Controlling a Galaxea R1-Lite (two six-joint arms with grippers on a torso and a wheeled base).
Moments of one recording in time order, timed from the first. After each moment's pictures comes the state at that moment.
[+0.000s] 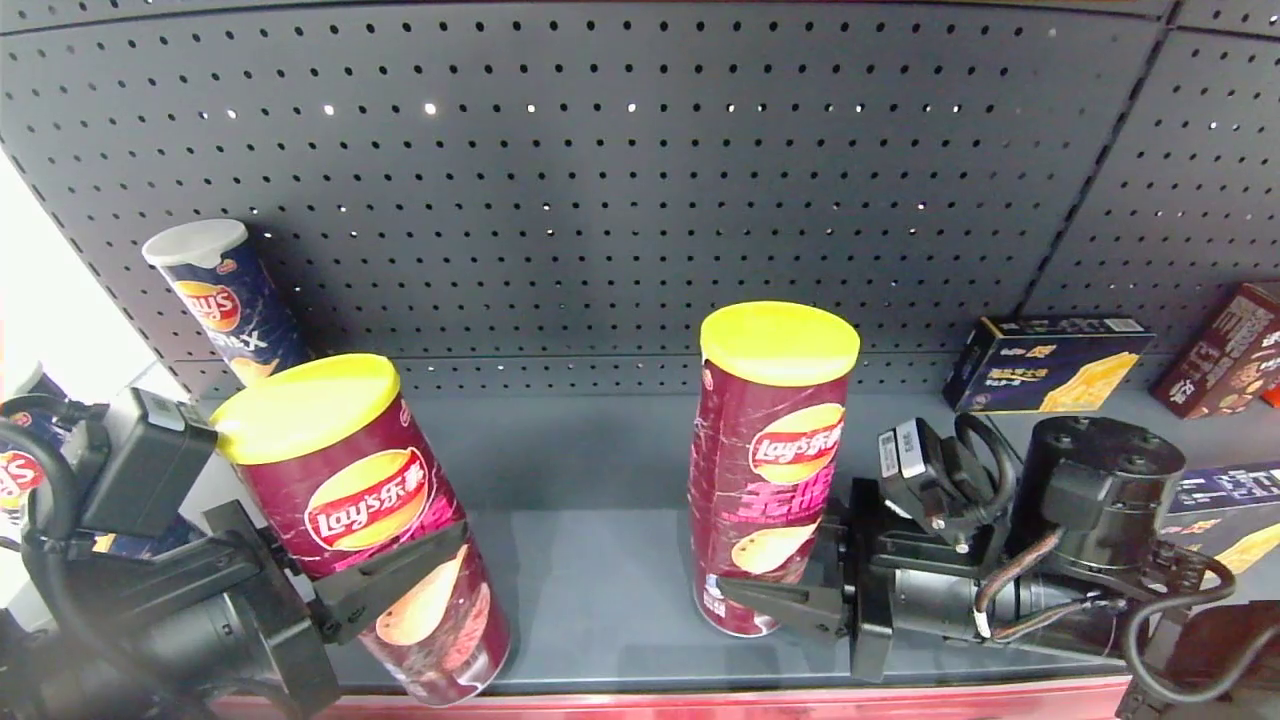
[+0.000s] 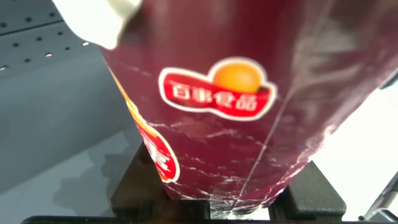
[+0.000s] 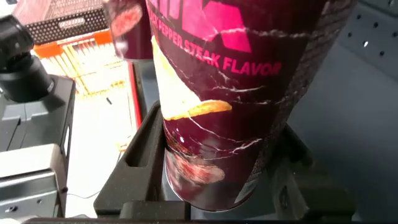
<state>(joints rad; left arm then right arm) -0.45 1.19 -0.32 -0.75 -0.23 -0.05 0.65 1.74 -0.50 -1.15 0.63 -0.18</state>
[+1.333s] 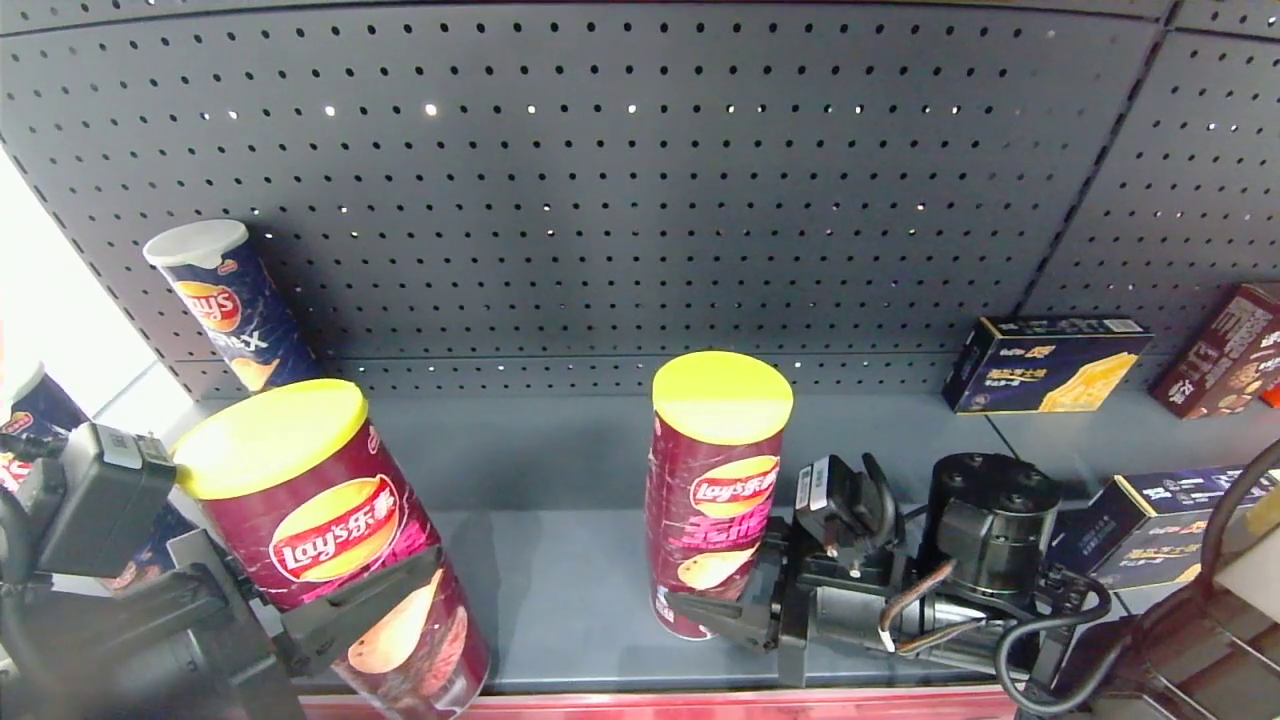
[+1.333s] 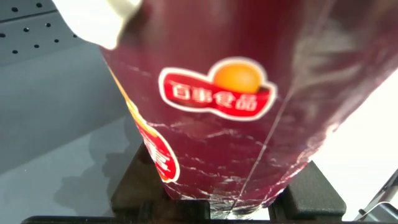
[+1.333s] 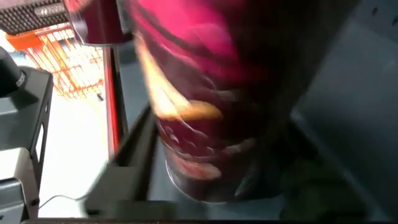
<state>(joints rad) -0.44 1.14 -0.26 -0.75 -0.23 -0.06 0.70 1.93 -0.54 -1.28 0.55 -0.19</state>
